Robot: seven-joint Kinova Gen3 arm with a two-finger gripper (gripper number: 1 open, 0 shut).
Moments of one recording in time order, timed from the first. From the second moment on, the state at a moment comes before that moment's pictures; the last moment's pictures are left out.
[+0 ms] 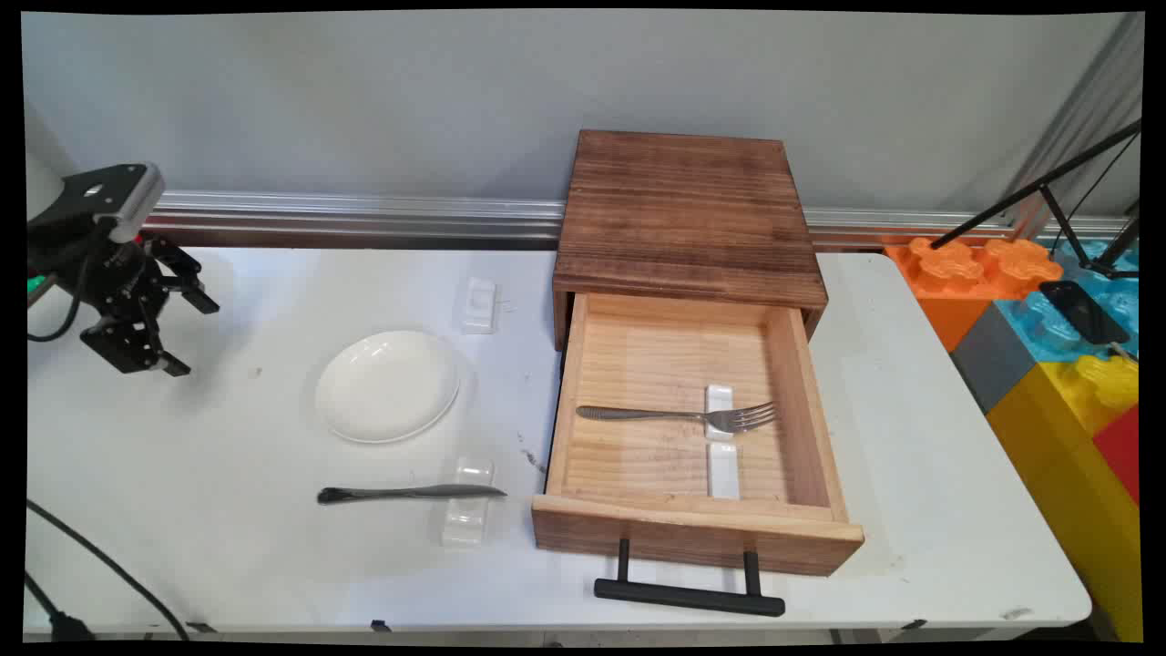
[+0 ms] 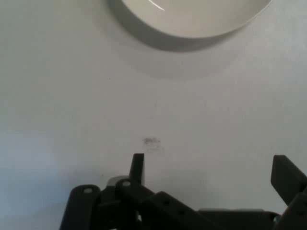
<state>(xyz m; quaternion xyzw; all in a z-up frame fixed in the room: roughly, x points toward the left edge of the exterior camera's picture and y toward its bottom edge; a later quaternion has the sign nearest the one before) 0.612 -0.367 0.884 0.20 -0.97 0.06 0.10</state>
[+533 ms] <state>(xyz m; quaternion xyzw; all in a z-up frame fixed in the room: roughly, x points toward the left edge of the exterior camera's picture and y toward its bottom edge) 0.544 -0.341 0.880 0.22 -0.96 0.04 0.16</state>
